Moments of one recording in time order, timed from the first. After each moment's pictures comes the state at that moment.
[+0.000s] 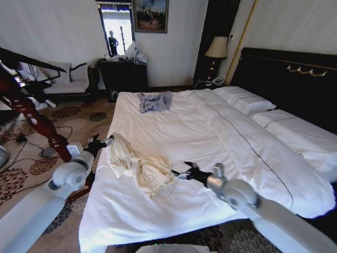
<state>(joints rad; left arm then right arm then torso) 1.11 -0.61 -0.43 -2.02 -1.04 0.23 -0.37 -0.99 0.75 -0.05 2.07 0.95 -0.44 0.02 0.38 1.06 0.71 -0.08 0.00</state>
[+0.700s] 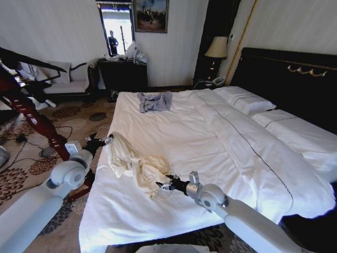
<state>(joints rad) 1.11 -0.60 -0.45 -2.01 -1.06 0.22 -0.37 -0.94 0.83 -0.22 1.96 0.92 -0.46 0.01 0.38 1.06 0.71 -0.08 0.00</state>
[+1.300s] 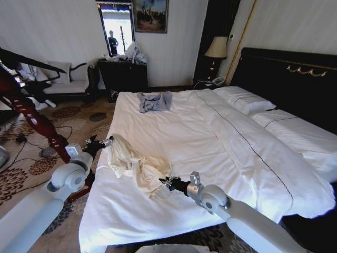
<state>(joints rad) 1.16 -0.61 -0.45 -2.03 -1.03 0.22 -0.37 -0.96 0.79 -0.18 2.04 0.93 -0.43 0.05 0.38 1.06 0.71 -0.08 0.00</state>
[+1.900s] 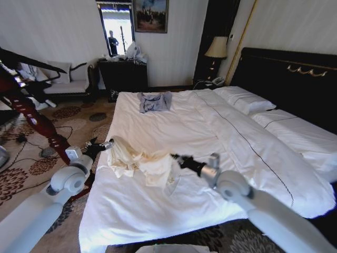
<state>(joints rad) 1.21 -0.63 -0.49 -2.05 -1.01 0.21 -0.36 -0.95 0.58 0.20 2.28 1.09 -0.41 0.12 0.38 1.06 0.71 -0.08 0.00</state>
